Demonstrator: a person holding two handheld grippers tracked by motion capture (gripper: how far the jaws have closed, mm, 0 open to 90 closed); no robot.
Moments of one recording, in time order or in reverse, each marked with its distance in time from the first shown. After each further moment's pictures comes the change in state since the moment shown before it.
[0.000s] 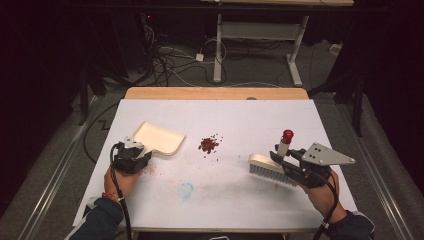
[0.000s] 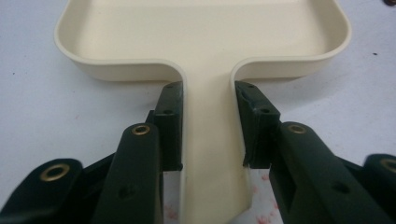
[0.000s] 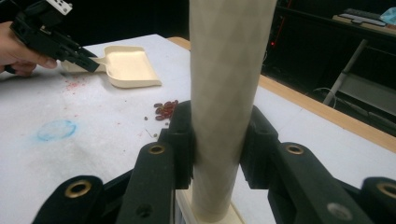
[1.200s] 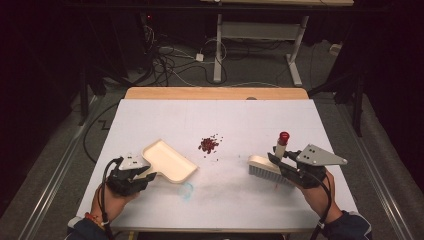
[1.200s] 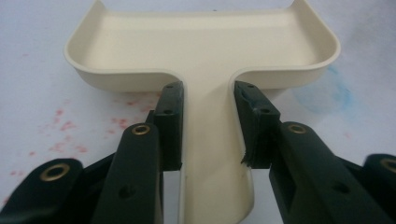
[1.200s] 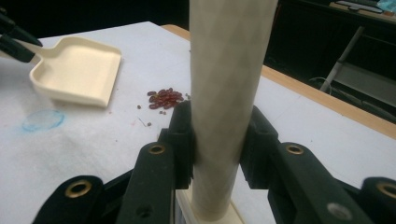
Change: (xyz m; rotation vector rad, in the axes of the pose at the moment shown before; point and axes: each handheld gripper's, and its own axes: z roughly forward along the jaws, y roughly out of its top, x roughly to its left) left arm -0.046 -0.022 -0.063 0.041 -0.200 0.233; right arm 0.002 -0.010 0.010 0.043 -0.023 0.009
